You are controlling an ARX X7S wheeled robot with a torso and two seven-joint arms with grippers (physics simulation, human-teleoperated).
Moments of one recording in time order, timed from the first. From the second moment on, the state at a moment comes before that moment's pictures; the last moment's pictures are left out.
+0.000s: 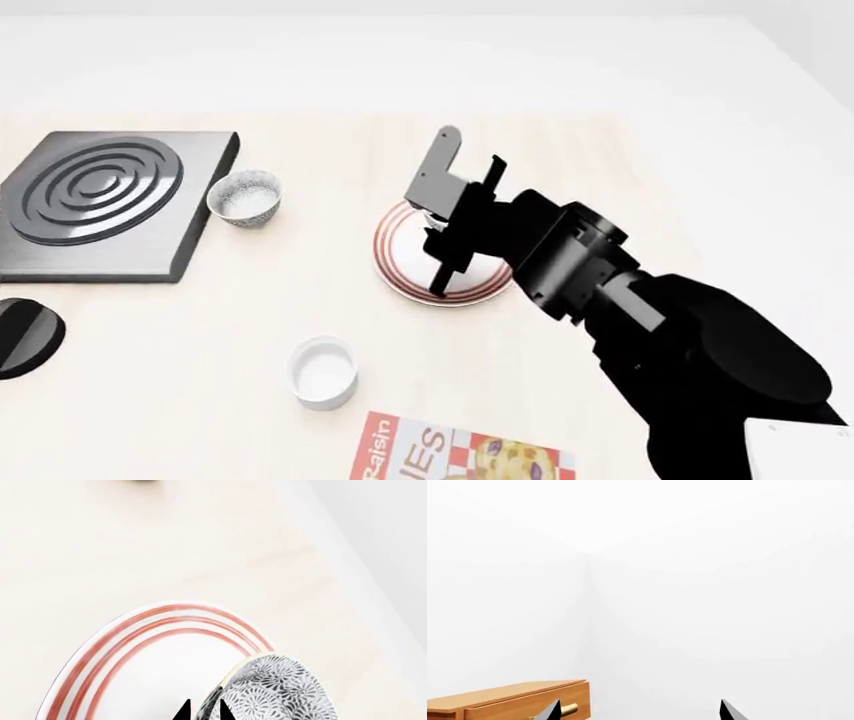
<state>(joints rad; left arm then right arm) 0.51 -0.91 -0.44 0.99 -0.48 -0.01 -0.95 1.40 0.04 -1.49 1.13 0.62 0.16 -0.38</state>
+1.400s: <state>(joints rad) 0.52 -0.89 -0.44 0.98 -0.48 0.00 -0.94 1.33 0.00 -1.47 1.23 0.69 0.14 -0.37</state>
